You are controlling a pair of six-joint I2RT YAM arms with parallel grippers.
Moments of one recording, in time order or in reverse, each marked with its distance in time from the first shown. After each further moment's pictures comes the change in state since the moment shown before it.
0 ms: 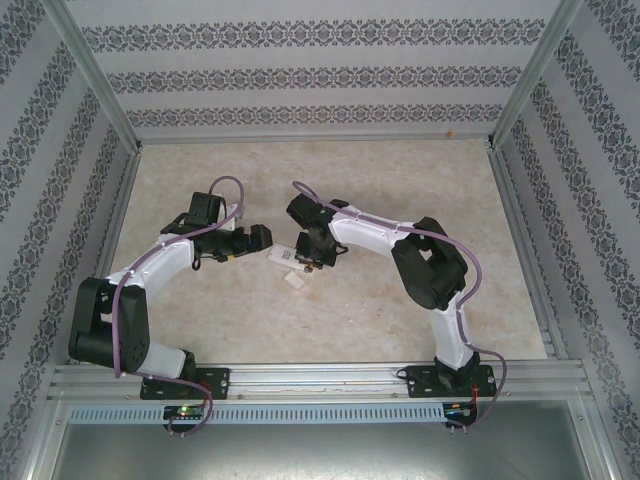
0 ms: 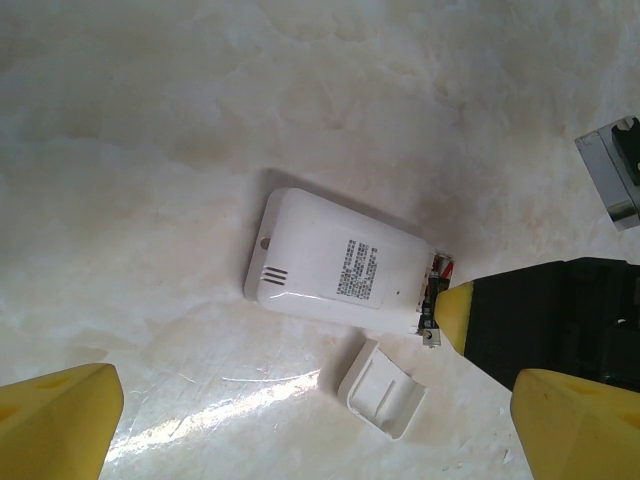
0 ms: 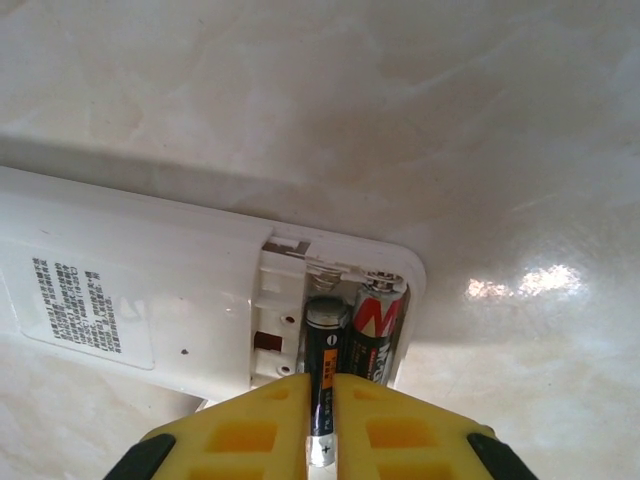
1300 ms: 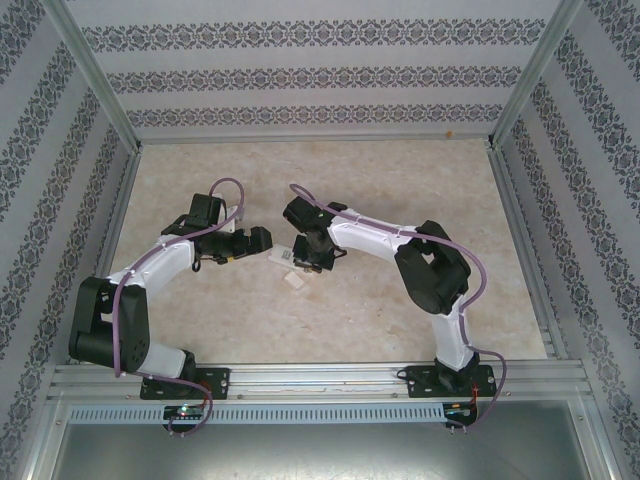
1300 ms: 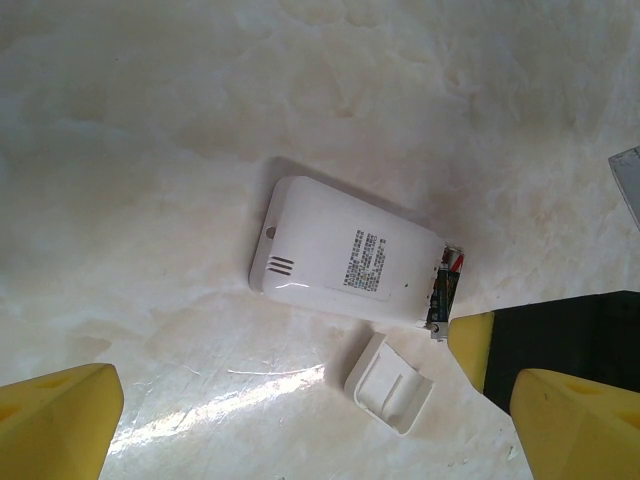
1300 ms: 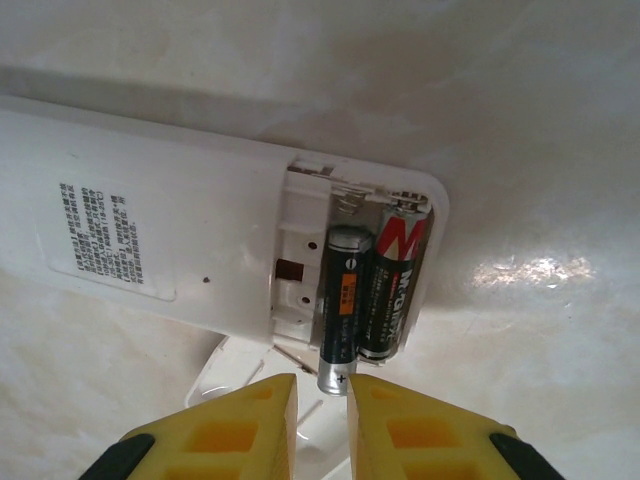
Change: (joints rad) left arm 0.000 0.001 -0.013 0.000 0.000 0.000; right arm 0.035 -0.039 -0.021 -0.008 0.000 0.026
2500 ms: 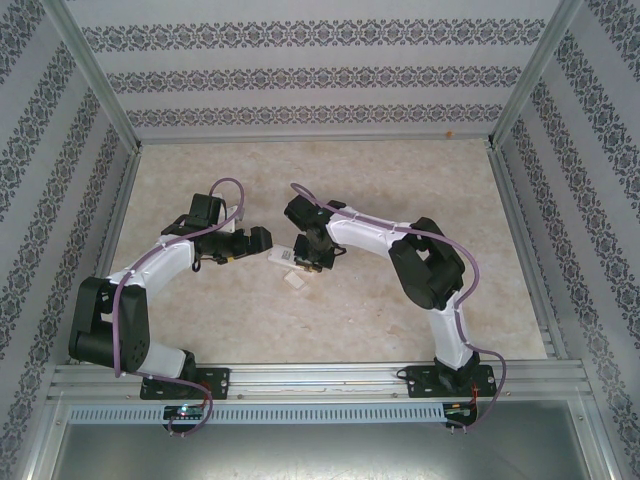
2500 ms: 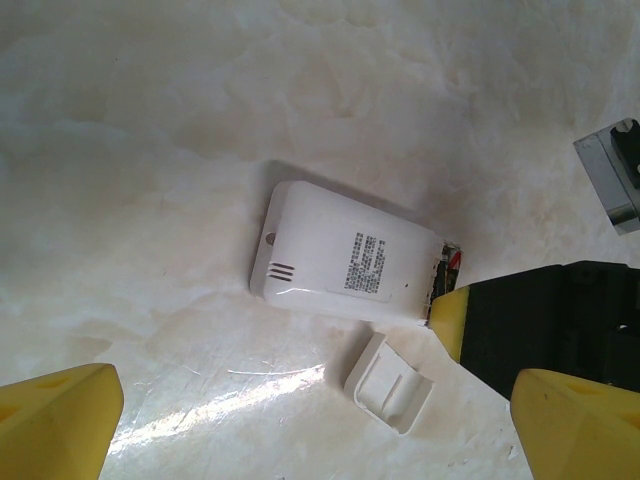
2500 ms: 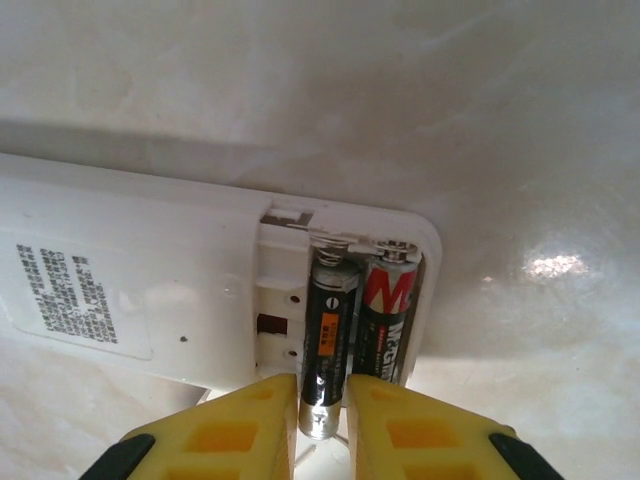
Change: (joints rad) left arm 0.000 0.000 0.000 0.000 0.000 0.000; right arm -0.023 0.049 0.027 -0.002 -0.019 -0.003
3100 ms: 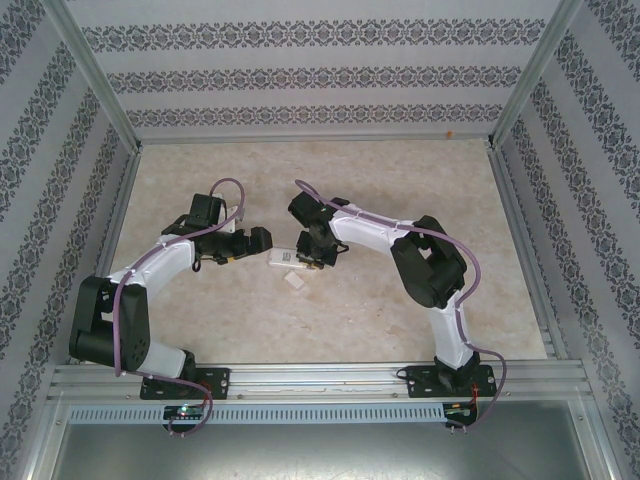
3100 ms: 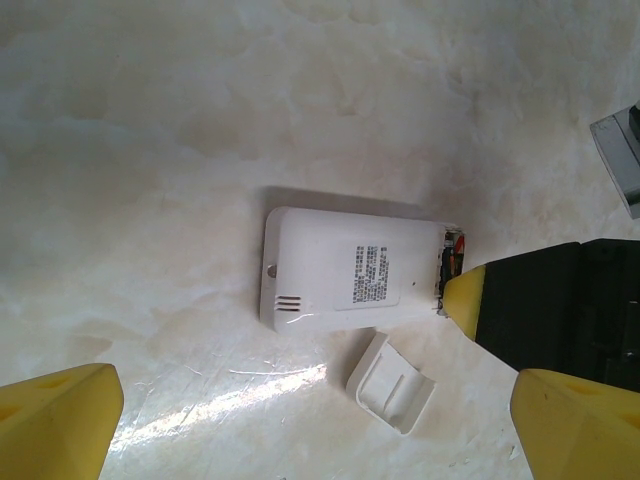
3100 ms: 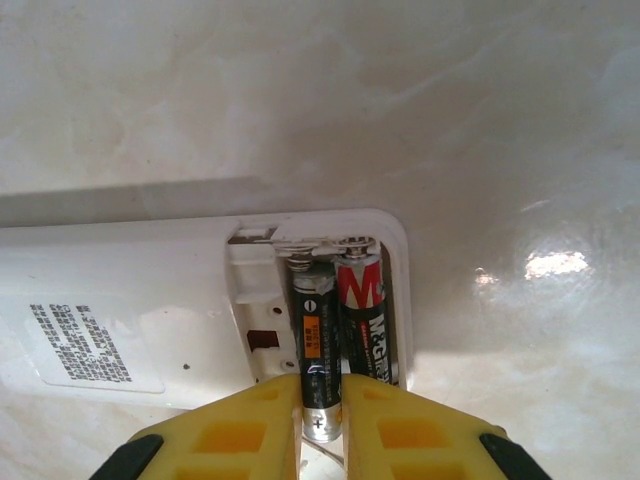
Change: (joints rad) left arm 0.000 0.005 0.000 0.000 0.000 0.000; right arm -0.026 0.000 0.001 0.000 0.000 0.000
